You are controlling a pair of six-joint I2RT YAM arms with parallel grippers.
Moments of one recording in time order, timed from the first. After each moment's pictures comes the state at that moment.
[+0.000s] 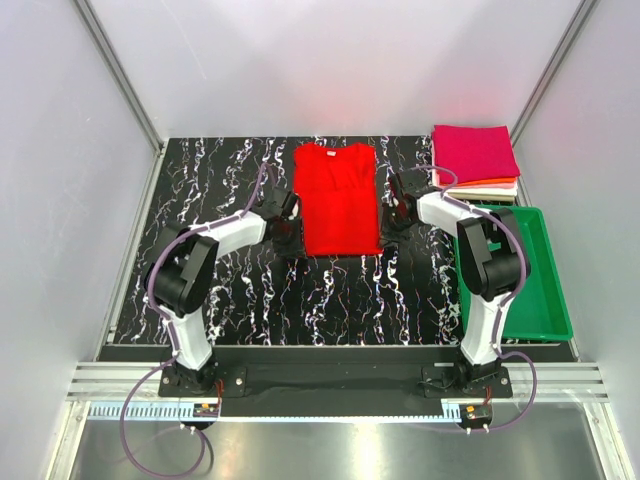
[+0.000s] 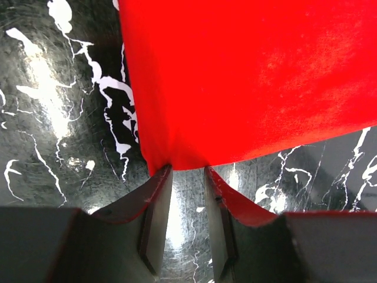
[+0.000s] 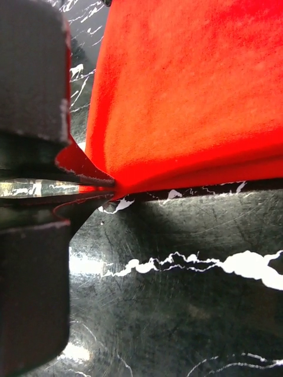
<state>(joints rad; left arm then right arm) -0.48 1.85 1.15 -0.41 0.14 -0.53 0.32 1.97 1.31 -0.53 -0.19 0.47</state>
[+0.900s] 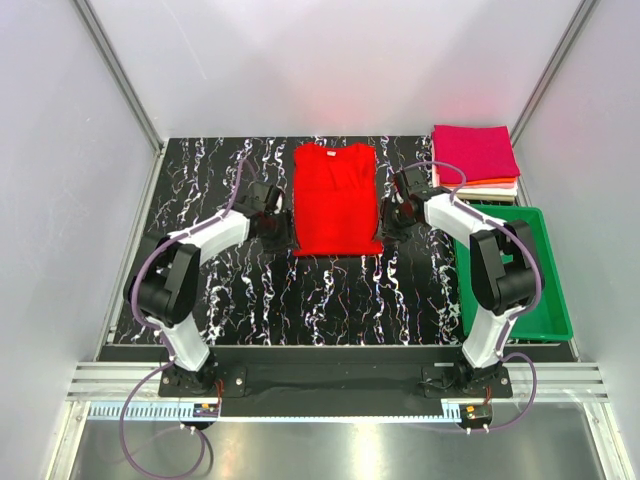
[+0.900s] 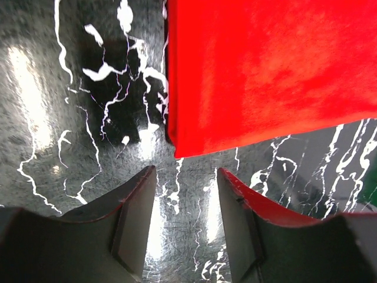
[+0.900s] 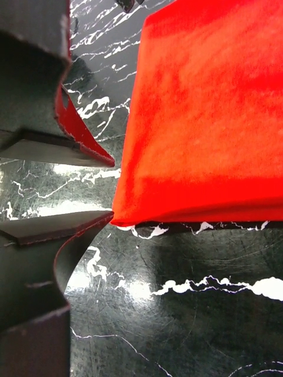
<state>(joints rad) -0.40 1.74 1.12 -0.44 0.18 -0.55 0.33 1.83 1.26 -0.52 -0.22 0.51</state>
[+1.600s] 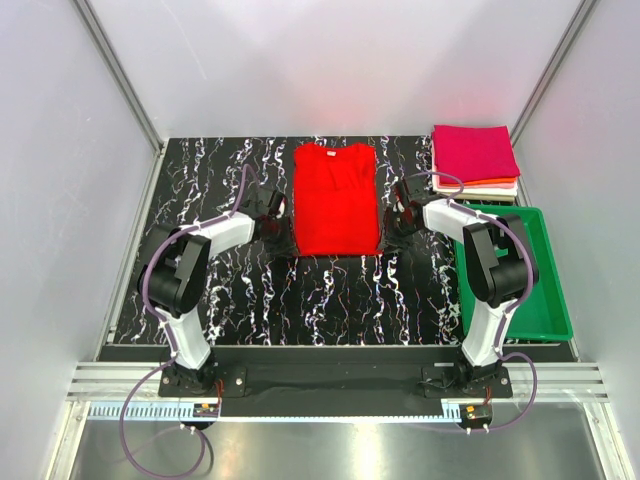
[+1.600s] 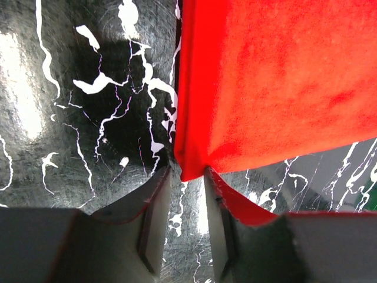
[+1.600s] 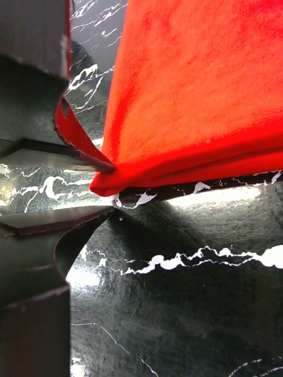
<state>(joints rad) -0.40 1.82 1.10 -0.36 0.20 -0.59 0.30 1.90 1.20 -0.46 -0.23 0.48</state>
